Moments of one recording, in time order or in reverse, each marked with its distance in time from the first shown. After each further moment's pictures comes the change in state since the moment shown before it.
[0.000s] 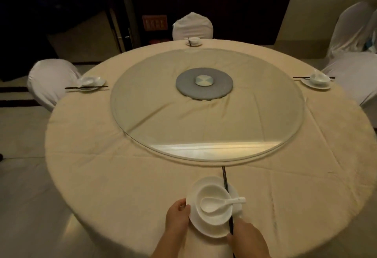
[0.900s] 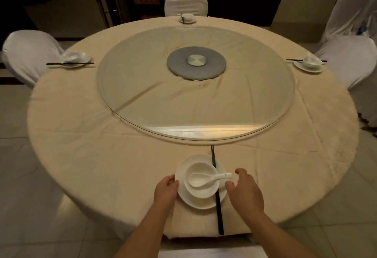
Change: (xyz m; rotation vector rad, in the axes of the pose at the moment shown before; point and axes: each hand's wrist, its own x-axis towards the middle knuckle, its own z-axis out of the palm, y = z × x) left_hand -0.004 0.006 -0.003 0.056 -0.024 -0.012; right_hand 0.008 0.021 -0.030 0.211 0.381 0.103
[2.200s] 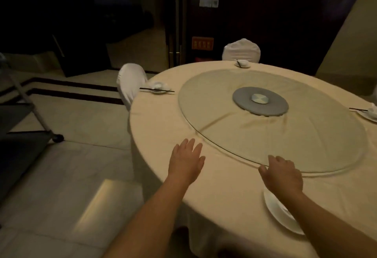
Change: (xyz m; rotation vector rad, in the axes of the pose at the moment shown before) left_hand -0.019 0.068 -0.295 1.135 0.358 0.782; right_hand -0.074 -0.222 0.028 -0.496 0.304 -0.322
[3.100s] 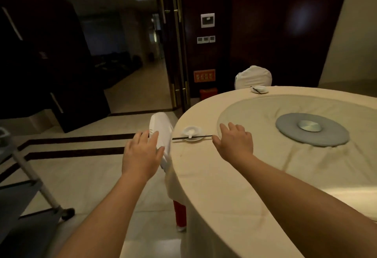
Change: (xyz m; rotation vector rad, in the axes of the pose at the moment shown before) left_hand 0.190 -0.433 -0.161 0.217 0.248 -0.137; right_hand 0.170 -0.489 -0.099 0.181 0.226 -0.139
